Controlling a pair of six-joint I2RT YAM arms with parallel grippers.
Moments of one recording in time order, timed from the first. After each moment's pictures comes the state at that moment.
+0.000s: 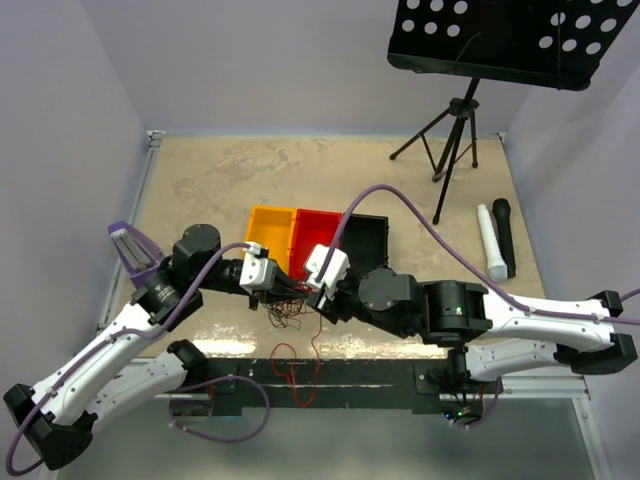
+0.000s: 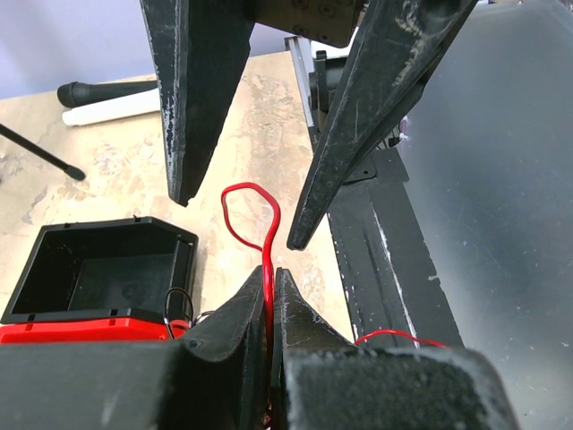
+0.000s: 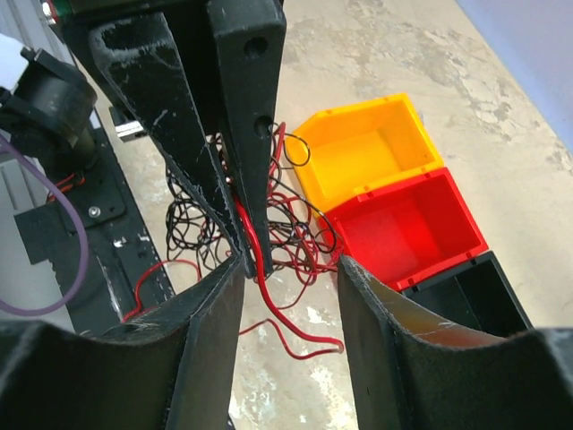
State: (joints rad) left arm -0.69 0.77 0.80 -0.26 0.95 0.30; right arm 1.49 1.11 1.24 -0.50 0.47 -0.03
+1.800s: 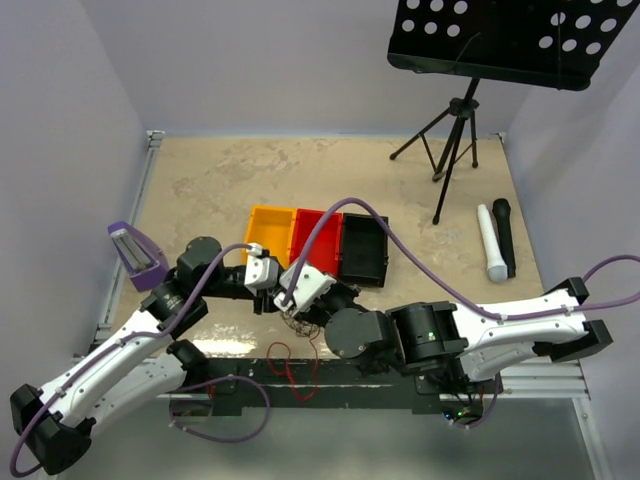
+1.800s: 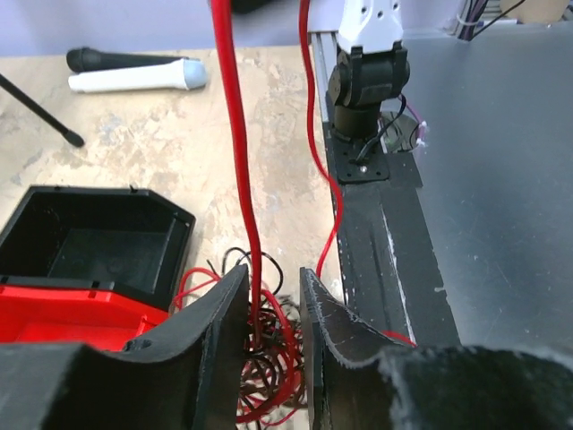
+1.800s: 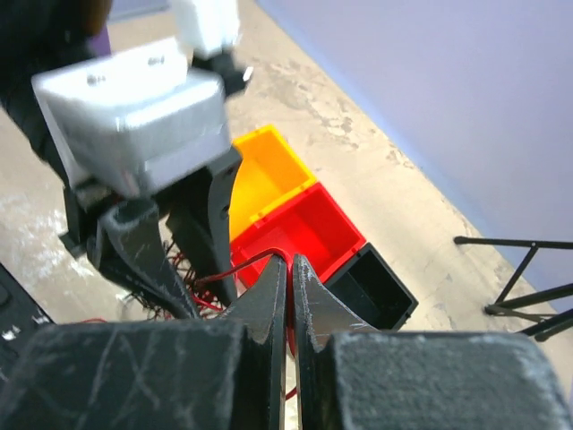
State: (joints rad) left arm -0.68 0.74 0.64 -0.08 0.88 0.17; right arm 1.71 1.29 1.41 -0.47 1.07 -0.11
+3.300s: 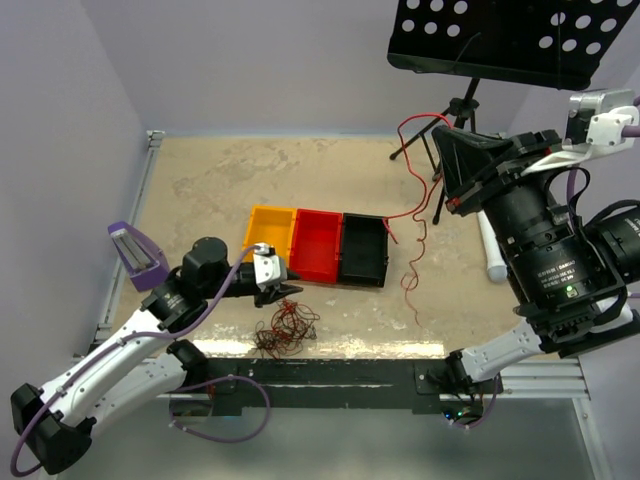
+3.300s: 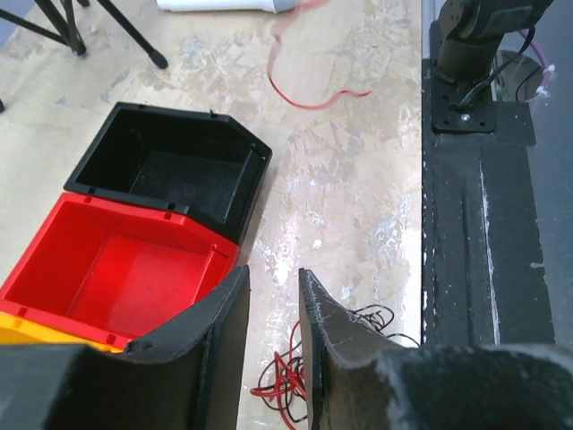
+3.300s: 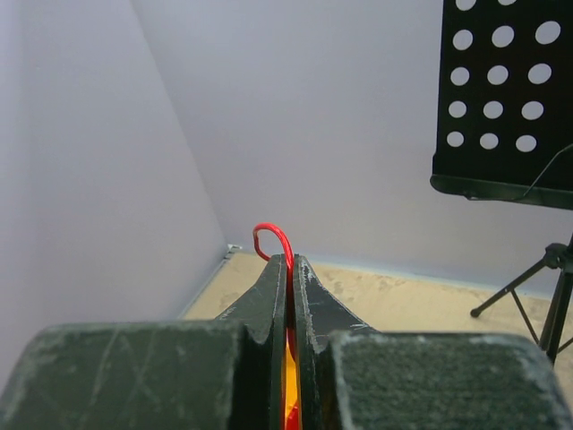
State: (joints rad) left arm -0.68 0.74 0.63 -0.20 0.64 0.31; right arm 1.80 1.24 1.97 0.41 1.29 -0.88
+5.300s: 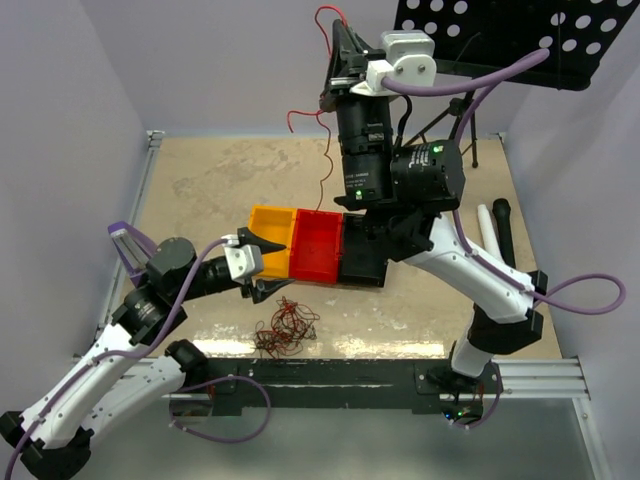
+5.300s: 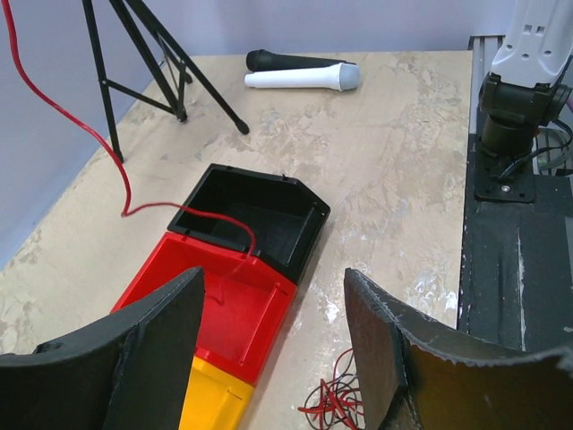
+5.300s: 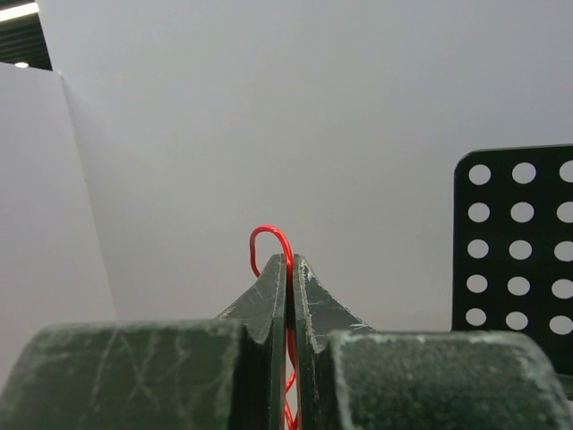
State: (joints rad) left arm -0.66 0.63 0.77 -0.25 0.55 0.26; right arm 1.21 1.69 2.21 0.51 0.77 -0.71
